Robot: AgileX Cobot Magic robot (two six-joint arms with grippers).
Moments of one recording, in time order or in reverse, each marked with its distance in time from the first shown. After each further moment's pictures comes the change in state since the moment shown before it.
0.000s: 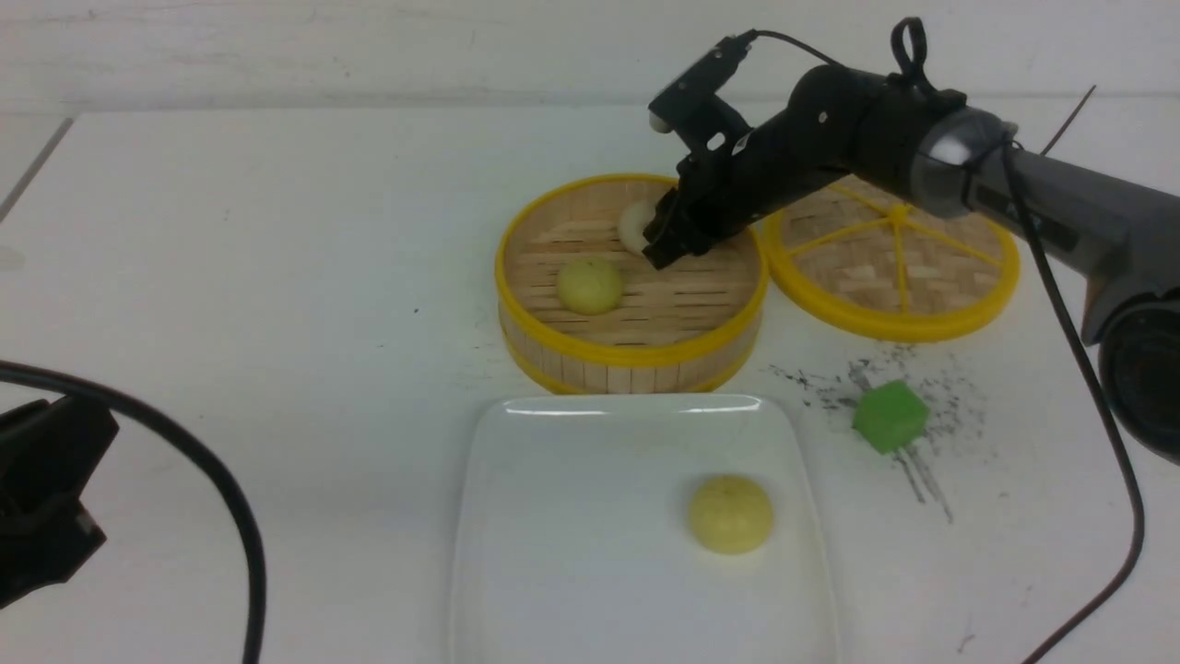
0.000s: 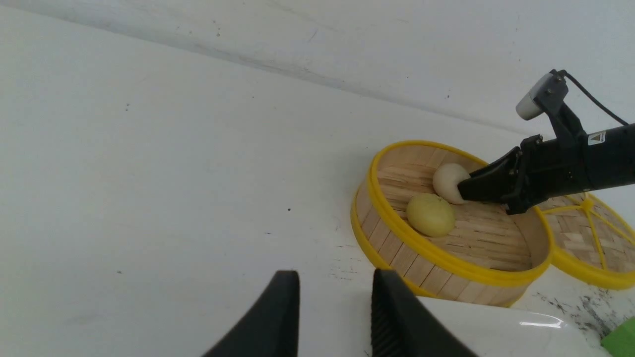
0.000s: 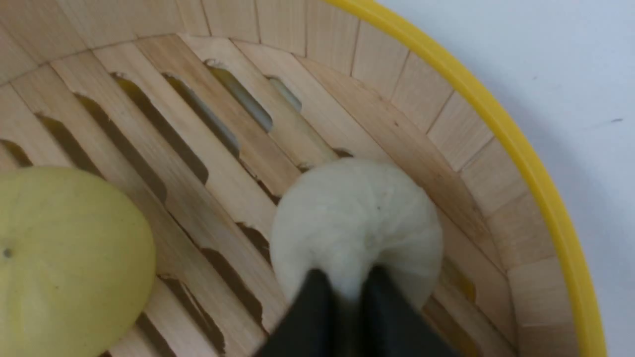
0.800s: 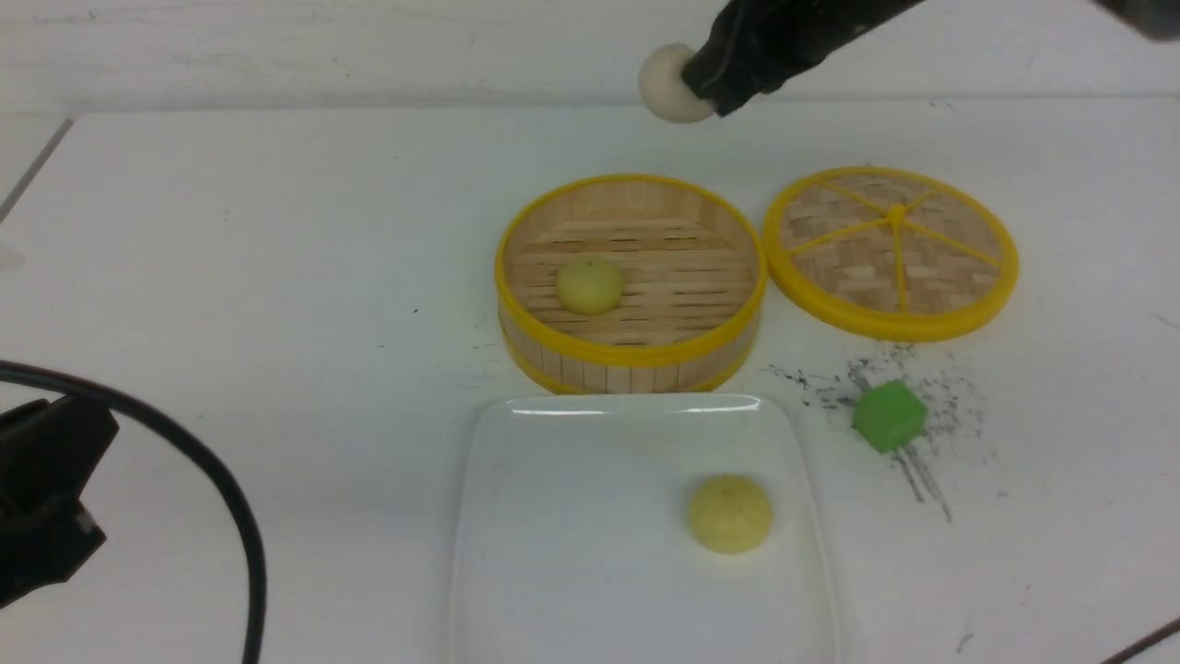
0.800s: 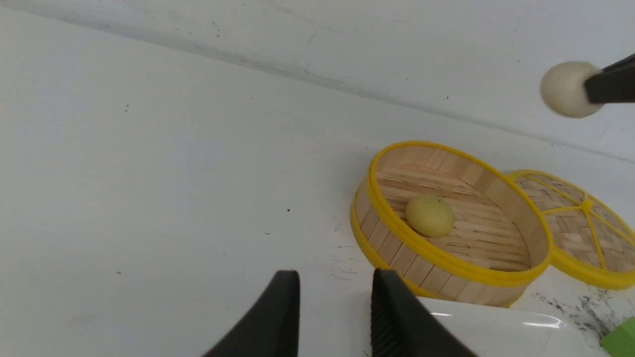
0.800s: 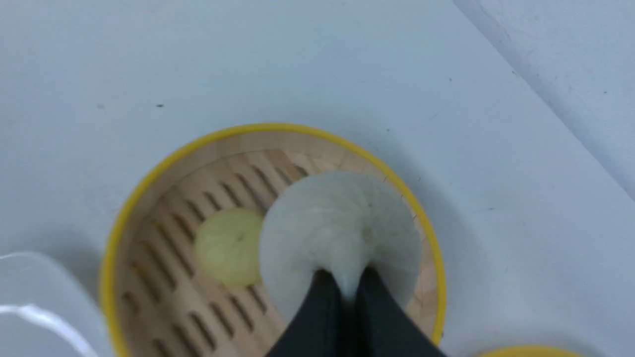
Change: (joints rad) right arm 0.000 -0.388 0.000 -0.041 0.323 0.023; left arm 0.000 0.000 0.000 0.000 -0.001 0.000
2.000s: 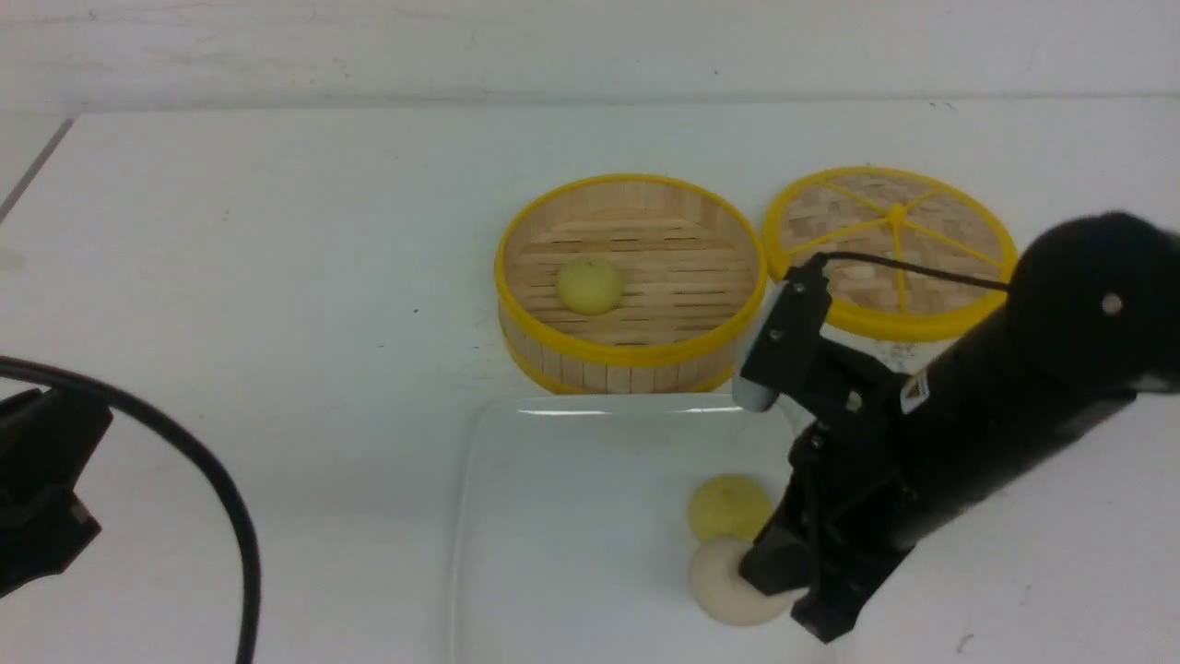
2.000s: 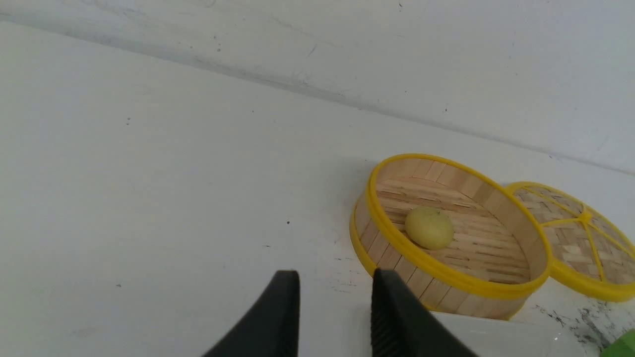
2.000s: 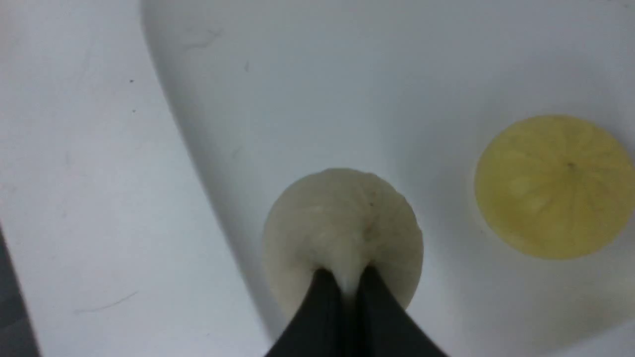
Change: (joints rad) right arm 0.217 -0.471 1.156 0.199 -0.232 -0.103; left arm 0.000 0.000 0.000 0.000 -0.023 0.000
